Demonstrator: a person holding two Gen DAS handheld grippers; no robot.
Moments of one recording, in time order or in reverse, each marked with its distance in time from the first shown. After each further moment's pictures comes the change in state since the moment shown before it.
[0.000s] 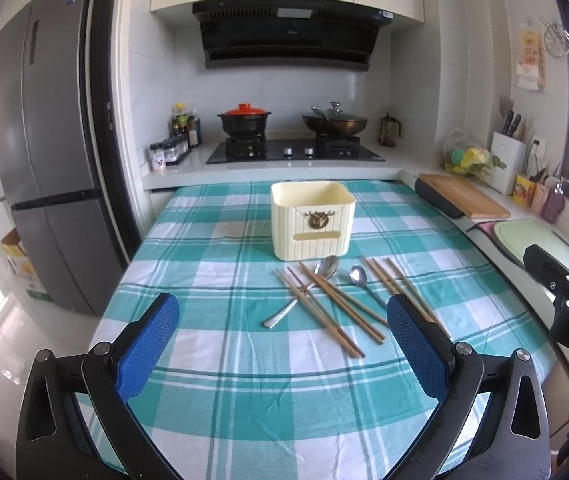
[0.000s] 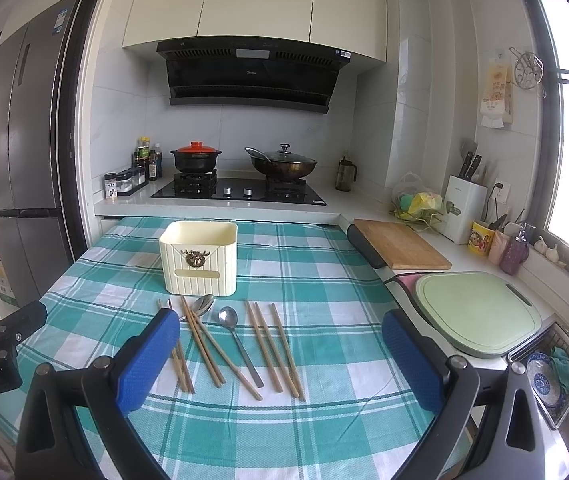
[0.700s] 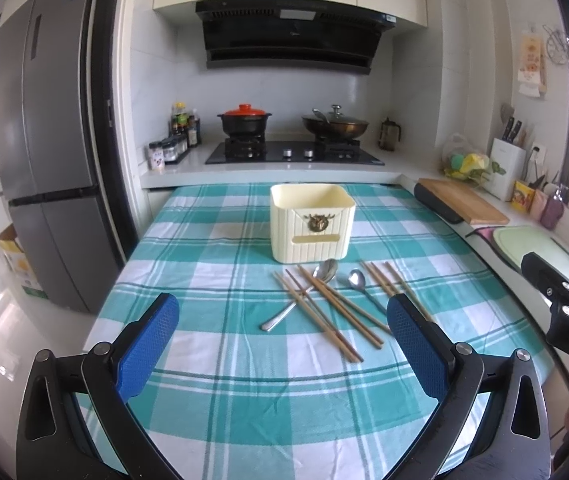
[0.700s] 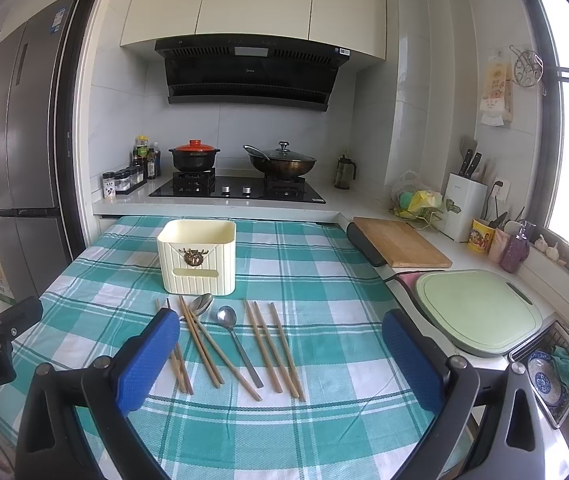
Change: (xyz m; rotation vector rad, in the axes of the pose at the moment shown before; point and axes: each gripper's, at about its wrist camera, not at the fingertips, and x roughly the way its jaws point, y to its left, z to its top) left arm 0.003 0.003 0.004 -0.018 -0.004 -0.010; right arm 0.004 -0.004 0.000 0.007 0.009 0.000
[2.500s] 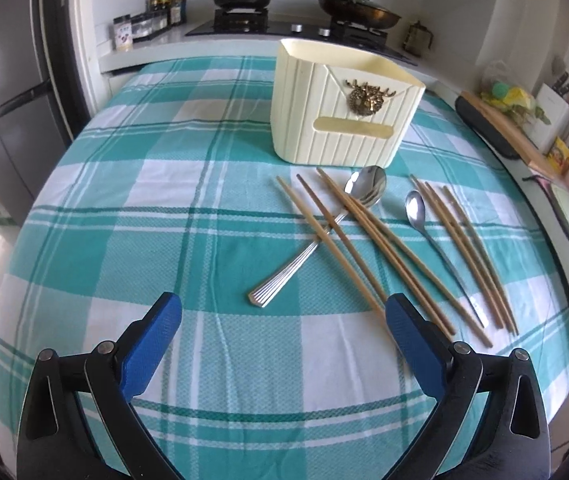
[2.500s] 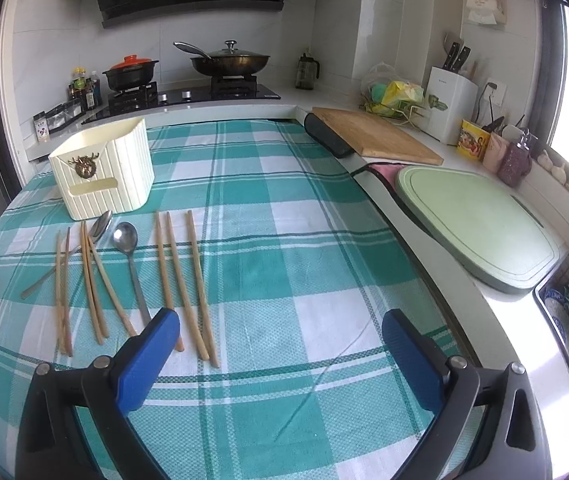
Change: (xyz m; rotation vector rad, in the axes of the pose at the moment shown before) left arm 0.213 0.017 -0.036 -0.091 0.418 -0.031; right arm 0.150 -0.083 -0.077 0.091 0.347 -0.098
